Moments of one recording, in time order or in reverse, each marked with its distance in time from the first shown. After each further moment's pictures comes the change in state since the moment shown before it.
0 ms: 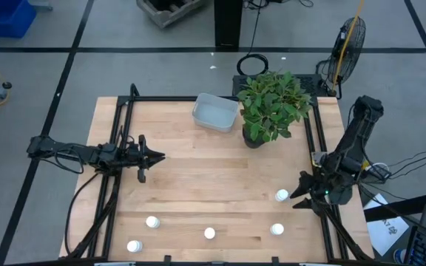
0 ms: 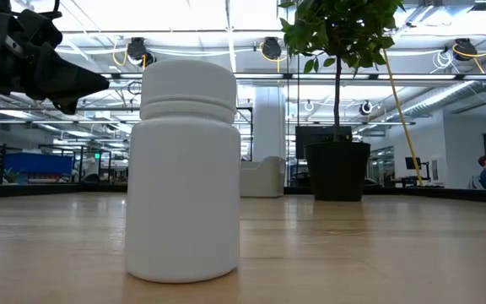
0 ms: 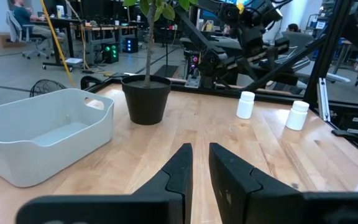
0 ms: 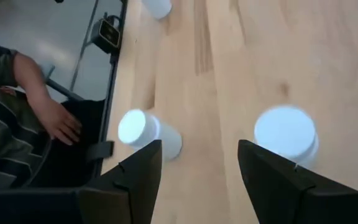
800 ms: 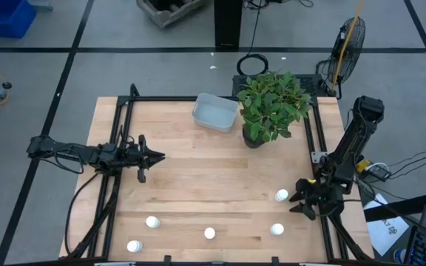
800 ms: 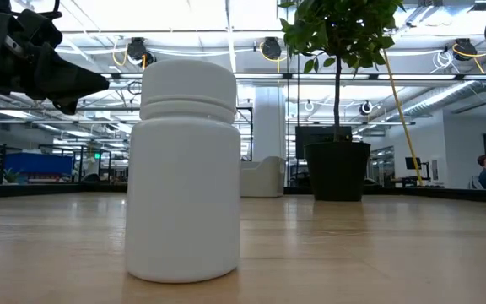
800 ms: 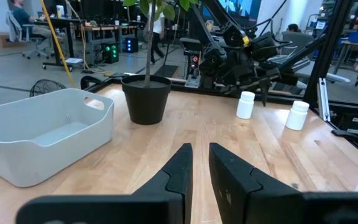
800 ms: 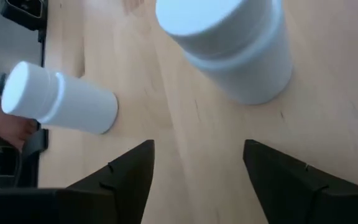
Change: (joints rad) left arm 0.000 0.000 0.000 0.000 0.000 -0.001; right arm 0.125 0.307 -0.290 0.308 0.046 0.394
